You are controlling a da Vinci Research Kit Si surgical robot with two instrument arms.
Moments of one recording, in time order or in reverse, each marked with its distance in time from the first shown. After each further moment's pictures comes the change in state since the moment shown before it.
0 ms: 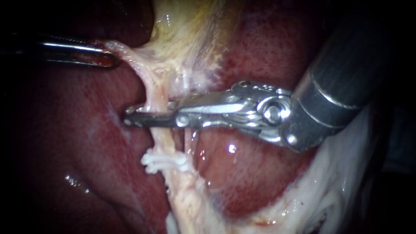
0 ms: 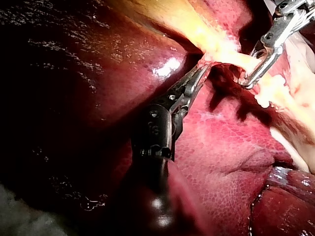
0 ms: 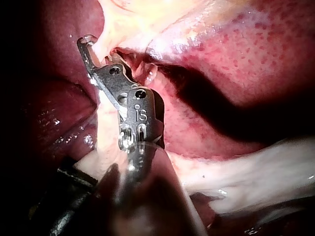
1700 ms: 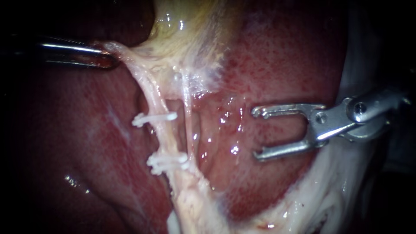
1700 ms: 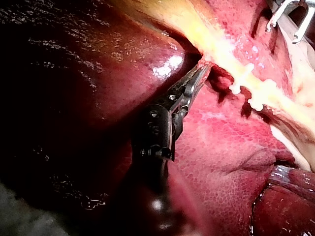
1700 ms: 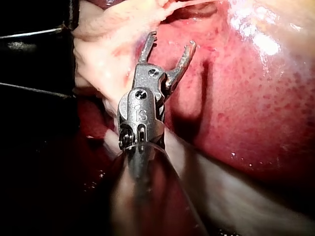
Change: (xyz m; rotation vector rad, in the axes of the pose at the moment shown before) right arm -0.008 0.001 -0.019 -0.150 -0.180 -0.725; left arm -0.001 -0.001 0.001 0.000 0.000 0.005
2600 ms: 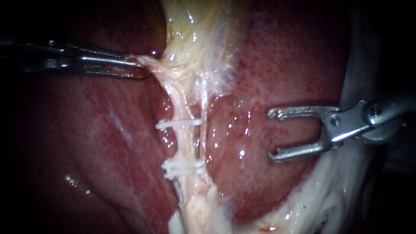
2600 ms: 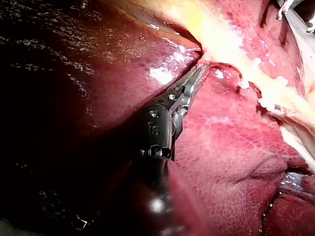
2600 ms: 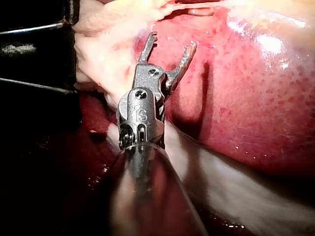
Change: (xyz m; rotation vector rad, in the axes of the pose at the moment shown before) right arm -0.001 0.000 -0.001 -0.013 -0.003 0.014; left arm -0.004 -0.003 0.006 0.002 -0.029 0.004
